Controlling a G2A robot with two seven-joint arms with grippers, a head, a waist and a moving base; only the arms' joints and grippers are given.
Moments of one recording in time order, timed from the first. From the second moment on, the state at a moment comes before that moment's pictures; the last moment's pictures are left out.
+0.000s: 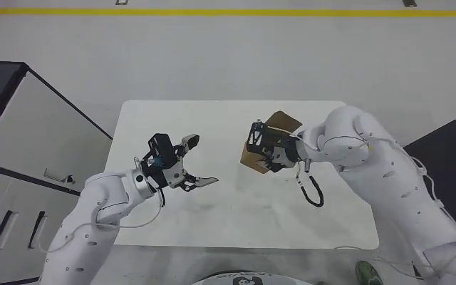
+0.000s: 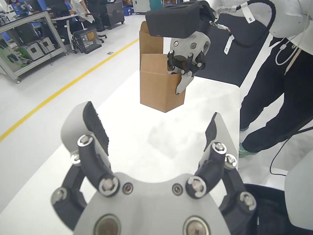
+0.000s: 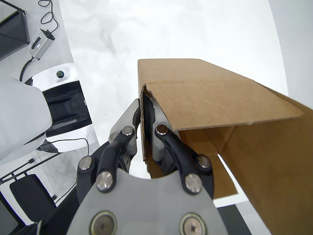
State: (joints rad) left arm 1.62 -1.02 -1.46 -2.03 1.04 -0.81 -0.17; right arm -0.89 -0.94 0.92 -1.89 -0.45 -0.45 1.37
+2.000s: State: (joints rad) left arm 1.66 -0.88 -1.67 -1.85 1.05 -1.01 0.10; right arm -0.57 -1.08 0.39 -1.72 -0.68 -0.46 1.35
